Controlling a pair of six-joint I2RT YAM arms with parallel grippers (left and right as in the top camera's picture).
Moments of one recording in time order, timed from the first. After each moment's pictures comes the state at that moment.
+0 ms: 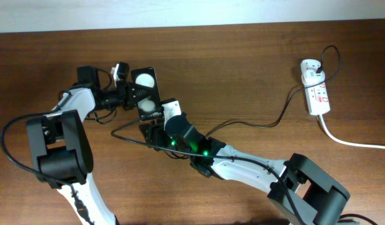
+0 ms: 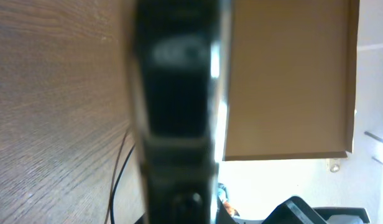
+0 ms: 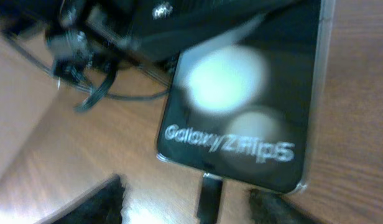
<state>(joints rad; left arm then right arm) 0.15 2.12 1.35 -0.57 1.51 -0.05 0.89 1.79 0.96 0.37 0.00 0.62</state>
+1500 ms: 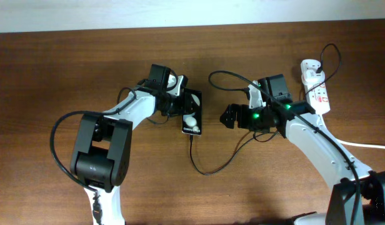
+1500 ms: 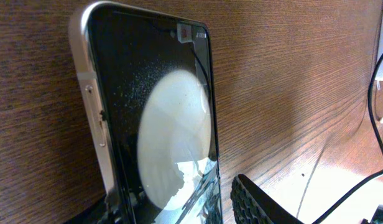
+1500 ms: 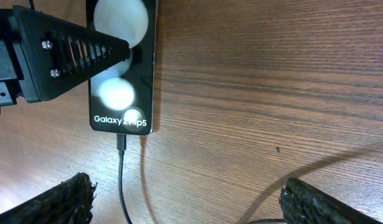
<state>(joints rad) -0.30 2.10 1.33 -0.37 0.57 -0.30 0.21 1.56 1.01 -0.60 -0.43 0.35</state>
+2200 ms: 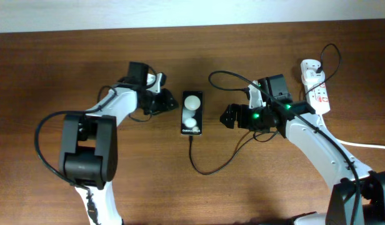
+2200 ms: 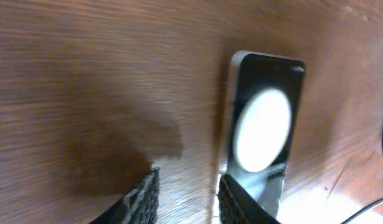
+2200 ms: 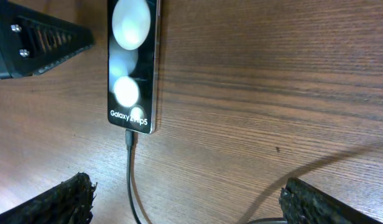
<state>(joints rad) -0.16 2.10 1.33 -0.46 0.55 -0.29 0.21 1.56 1.01 -0.60 -0.42 0.35</state>
